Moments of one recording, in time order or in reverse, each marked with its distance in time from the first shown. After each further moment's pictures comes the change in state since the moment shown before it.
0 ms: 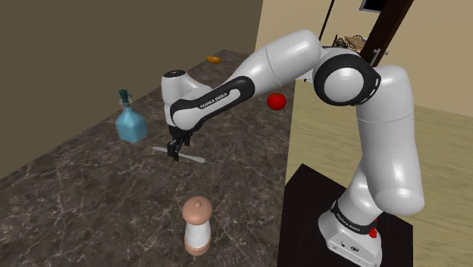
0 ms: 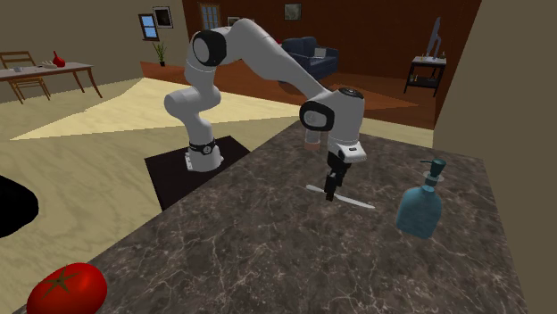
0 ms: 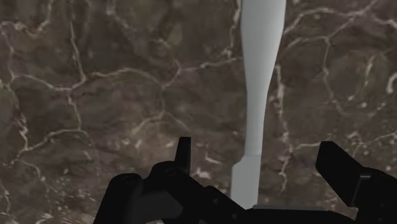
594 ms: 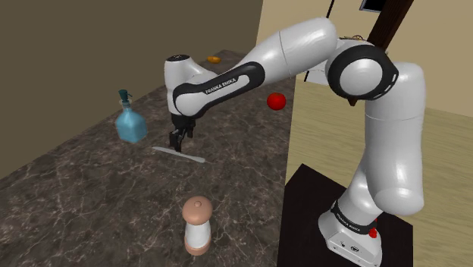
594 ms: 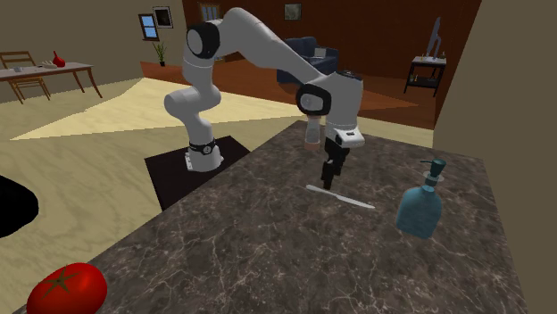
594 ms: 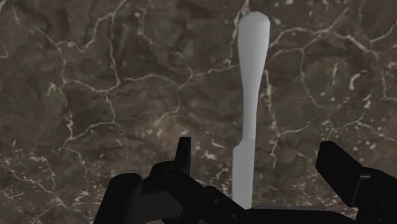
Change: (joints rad) arm -0.012 -0.093 0.002 -0.021 0.016 -0.069 -0.004
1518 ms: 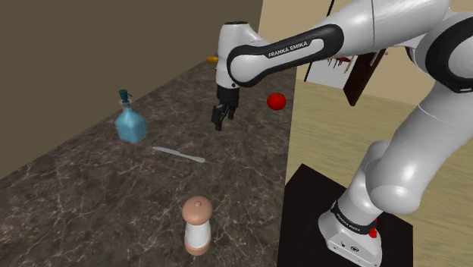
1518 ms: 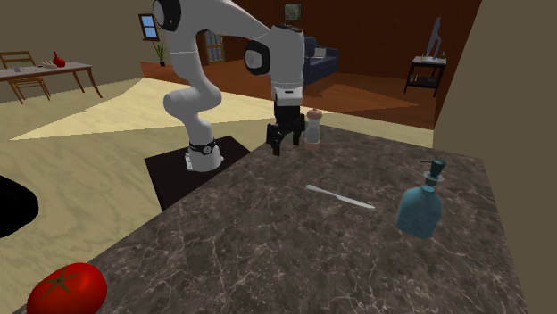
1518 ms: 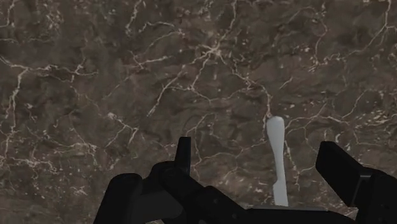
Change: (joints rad) arm -0.089 -0.516 -0.057 -0.428 0.080 -0.071 0.006
